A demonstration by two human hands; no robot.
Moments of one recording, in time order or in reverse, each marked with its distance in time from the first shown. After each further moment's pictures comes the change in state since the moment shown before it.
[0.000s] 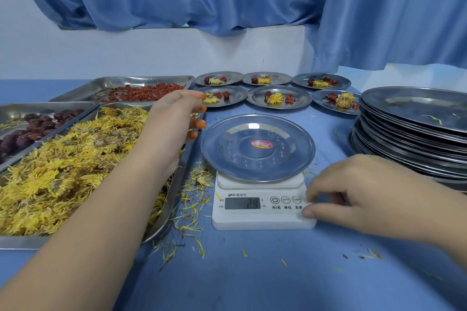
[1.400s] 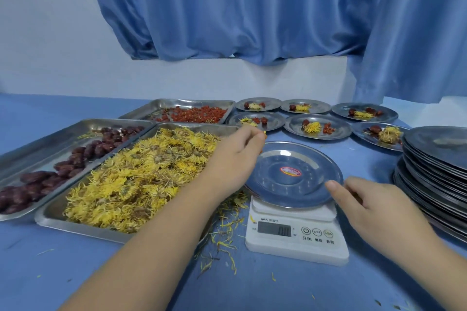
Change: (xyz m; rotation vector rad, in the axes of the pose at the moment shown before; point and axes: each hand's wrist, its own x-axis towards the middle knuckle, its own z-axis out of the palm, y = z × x) left_hand -0.011 -0.007 0.009 0.493 -0.183 0.318; right_hand 0.034 0.009 0.039 0.250 0.430 0.393
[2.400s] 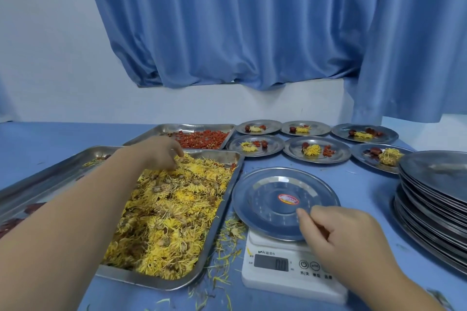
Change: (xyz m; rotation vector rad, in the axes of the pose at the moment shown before) left_hand 0.088 -0.068 -0.145 0.896 -0.319 -0.353; right_hand 0.002 -0.036 0.010 -0.018 0.217 -0.299
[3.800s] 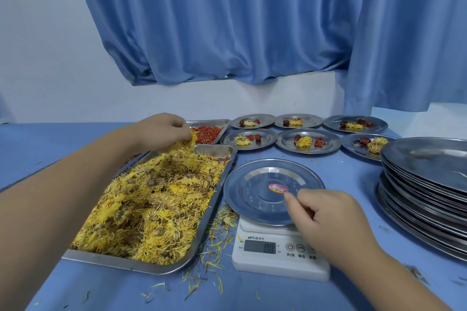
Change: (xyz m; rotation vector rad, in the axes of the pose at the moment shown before) left_hand -0.040 0.047 -0.036 -0.333 0.096 0.161; right_hand 0.001 0.005 0.001 0.109 -0.011 0.033
